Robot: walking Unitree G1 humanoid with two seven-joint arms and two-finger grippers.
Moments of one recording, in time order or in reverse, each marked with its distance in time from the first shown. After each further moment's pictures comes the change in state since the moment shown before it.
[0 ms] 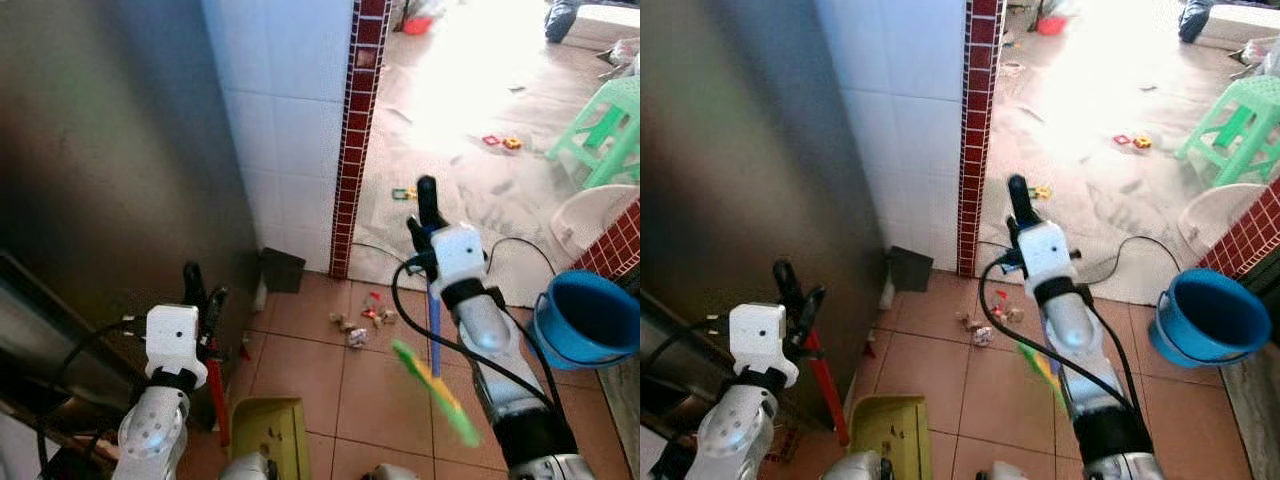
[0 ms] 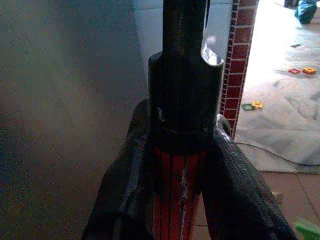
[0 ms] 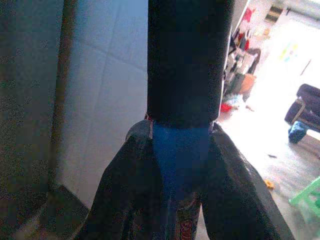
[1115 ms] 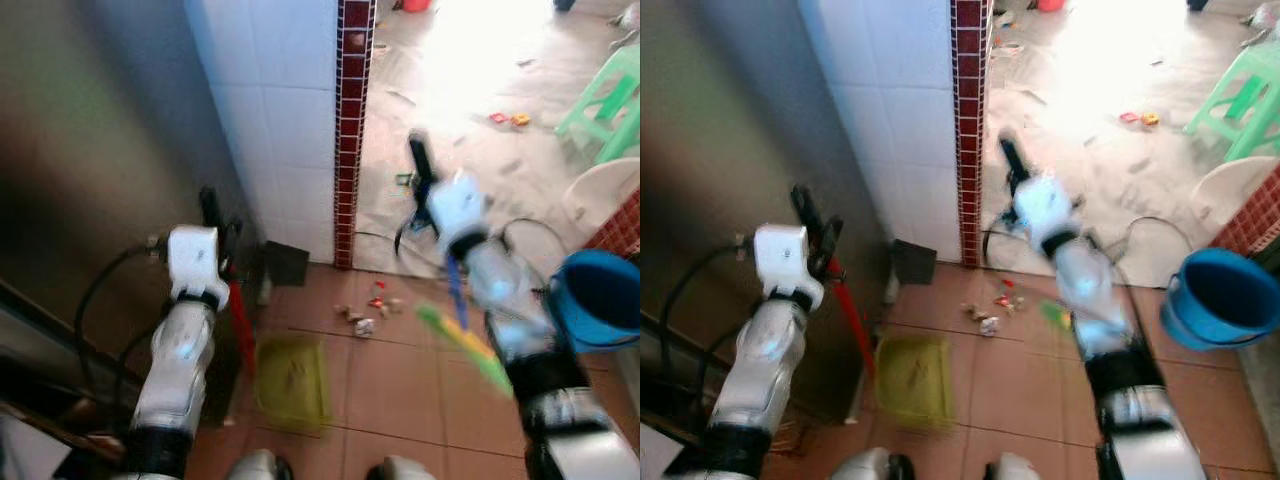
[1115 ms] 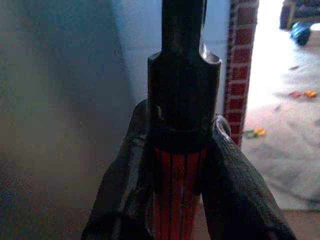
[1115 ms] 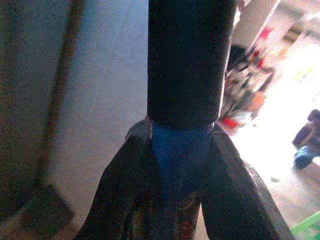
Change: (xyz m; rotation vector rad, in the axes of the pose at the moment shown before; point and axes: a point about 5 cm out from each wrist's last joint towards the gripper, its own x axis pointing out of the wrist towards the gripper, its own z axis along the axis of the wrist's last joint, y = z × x) left arm 0.073 -0.002 0.035 -0.038 -0.122 0.036; right arm 0.037 -0.017 0.018 -0.154 -0.042 0.118
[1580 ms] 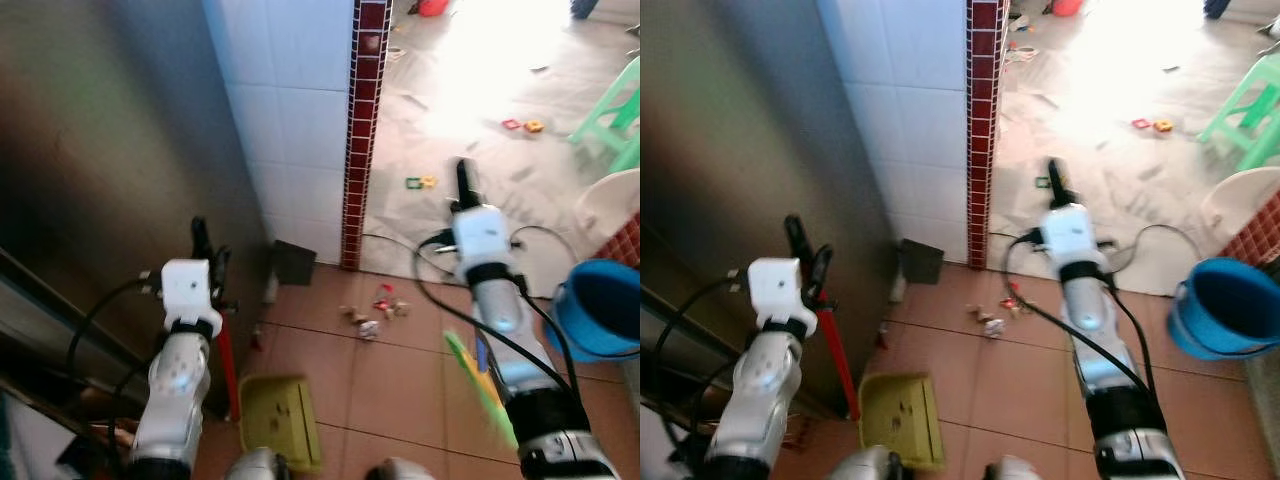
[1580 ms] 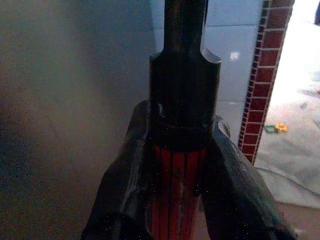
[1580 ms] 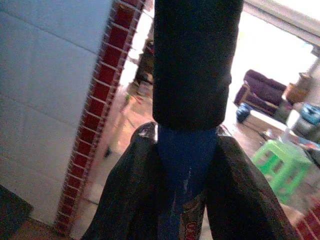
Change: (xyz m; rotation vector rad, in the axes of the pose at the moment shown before) left arm -0.024 0.002 -0.019 -0.009 0.035 0.091; right arm -0.027 -0.013 -0.021 0.032 0.124 -0.355
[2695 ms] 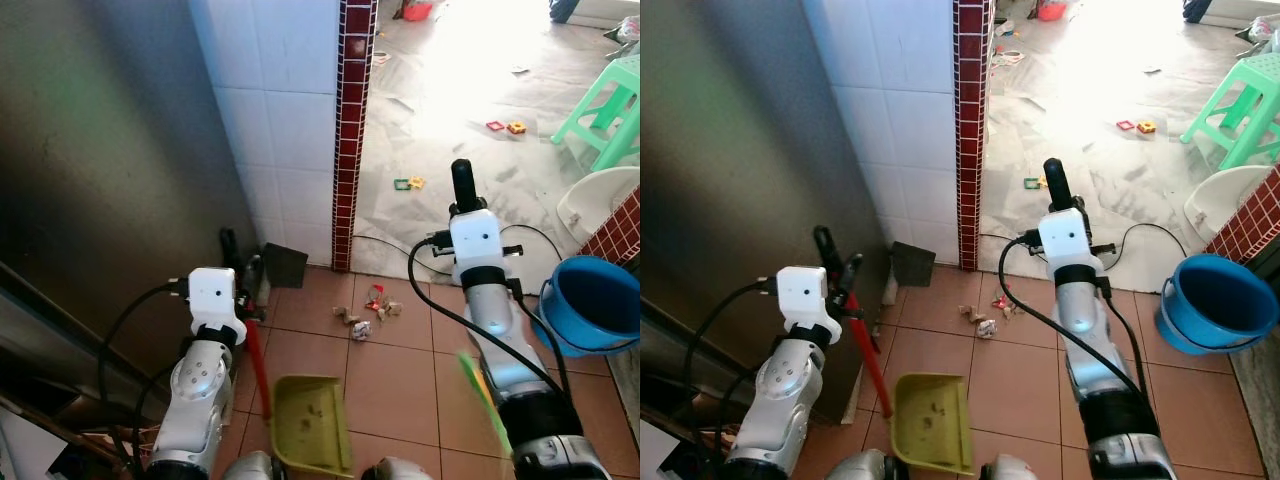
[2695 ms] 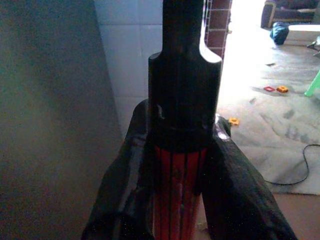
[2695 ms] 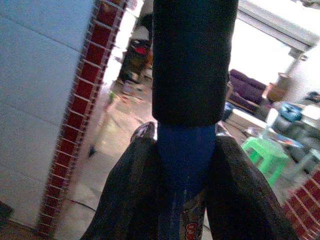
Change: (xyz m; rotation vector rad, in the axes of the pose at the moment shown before) left arm -0.004 -0.027 -0.005 -0.051 0.018 -0.153; right arm -0.007 0.007 0.002 -0.014 -0.022 -0.025
